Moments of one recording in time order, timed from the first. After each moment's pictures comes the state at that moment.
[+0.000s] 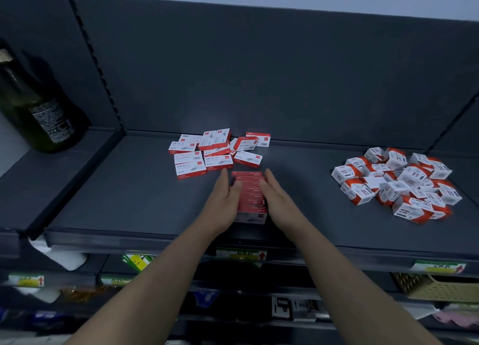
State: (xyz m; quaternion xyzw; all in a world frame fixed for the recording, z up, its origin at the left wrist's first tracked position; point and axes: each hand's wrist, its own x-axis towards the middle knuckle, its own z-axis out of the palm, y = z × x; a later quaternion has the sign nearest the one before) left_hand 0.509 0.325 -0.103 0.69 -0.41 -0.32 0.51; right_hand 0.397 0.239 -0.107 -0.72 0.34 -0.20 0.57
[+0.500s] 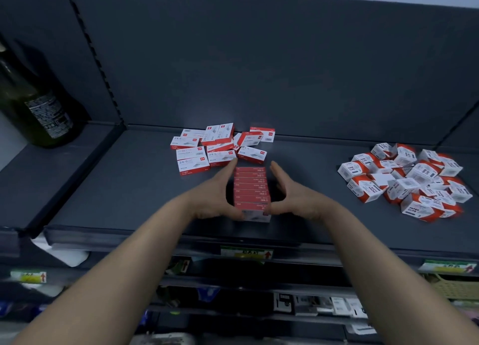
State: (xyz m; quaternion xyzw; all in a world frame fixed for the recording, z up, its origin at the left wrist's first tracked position) left_hand 0.563 0.321 -0.093 0.70 -0.54 -0.40 0.26; right_hand 0.382 0.197 -0.097 -0.79 0.27 0.01 0.55
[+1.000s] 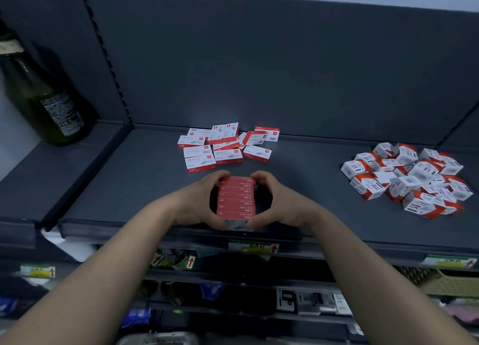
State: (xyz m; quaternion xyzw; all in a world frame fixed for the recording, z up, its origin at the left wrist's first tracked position) left_hand 0.589 0.361 -0.096 0.73 -0.54 -0.36 0.21; right_hand 0.399 0.230 -0.100 -0.81 0.27 0.00 0.52
